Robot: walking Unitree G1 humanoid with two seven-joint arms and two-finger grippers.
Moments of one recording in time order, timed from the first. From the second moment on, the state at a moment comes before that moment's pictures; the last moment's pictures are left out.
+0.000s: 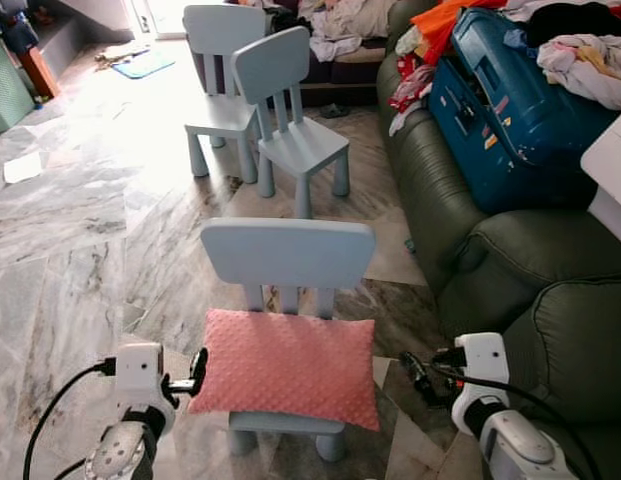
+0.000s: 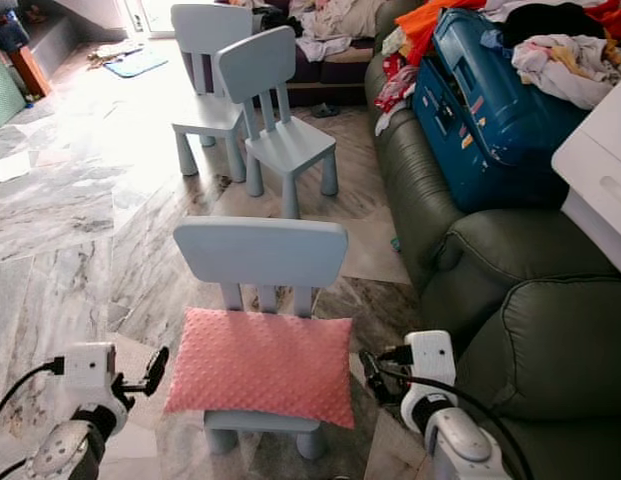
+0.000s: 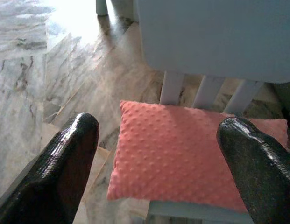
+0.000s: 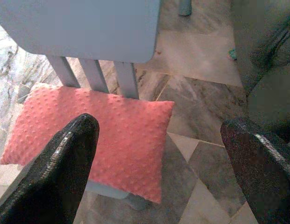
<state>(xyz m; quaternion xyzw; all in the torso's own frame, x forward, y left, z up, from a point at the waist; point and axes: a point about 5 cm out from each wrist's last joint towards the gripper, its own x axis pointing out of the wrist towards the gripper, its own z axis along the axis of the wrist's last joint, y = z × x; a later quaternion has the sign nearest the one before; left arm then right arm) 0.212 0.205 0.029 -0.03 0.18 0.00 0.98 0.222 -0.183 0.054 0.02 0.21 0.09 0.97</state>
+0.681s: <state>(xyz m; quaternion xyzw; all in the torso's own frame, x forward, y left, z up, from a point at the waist) 0.213 0.202 0.032 -0.03 0.17 0.00 0.98 0.229 -0.177 0.060 0.02 0.19 0.10 0.98</state>
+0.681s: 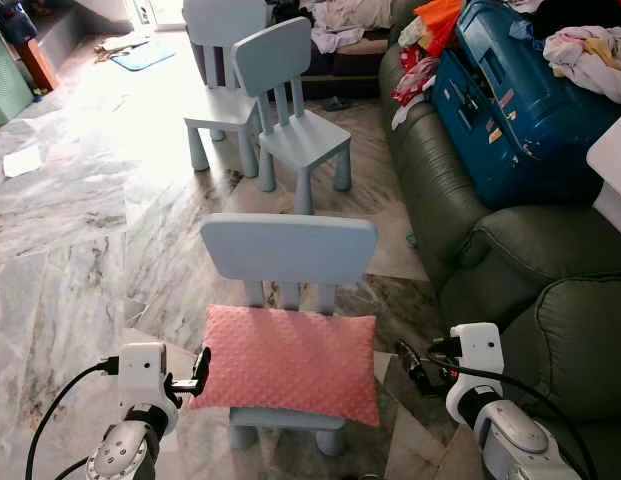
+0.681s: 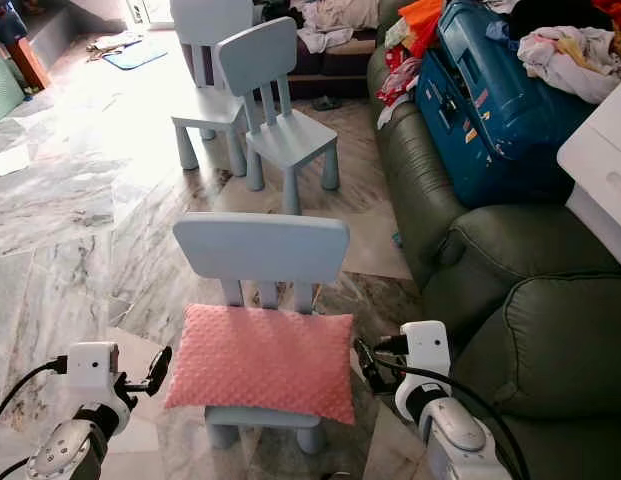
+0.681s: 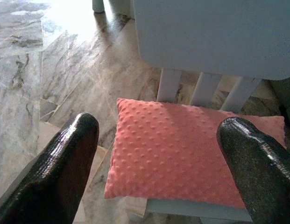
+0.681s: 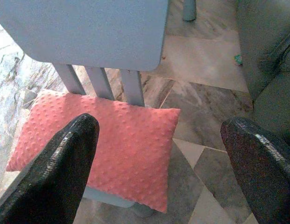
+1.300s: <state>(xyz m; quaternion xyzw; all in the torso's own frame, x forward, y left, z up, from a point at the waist) 0.211 0.202 0.031 -0.03 0.18 0.00 0.98 0.228 -0.174 0.061 0.02 0.19 0.12 0.97</state>
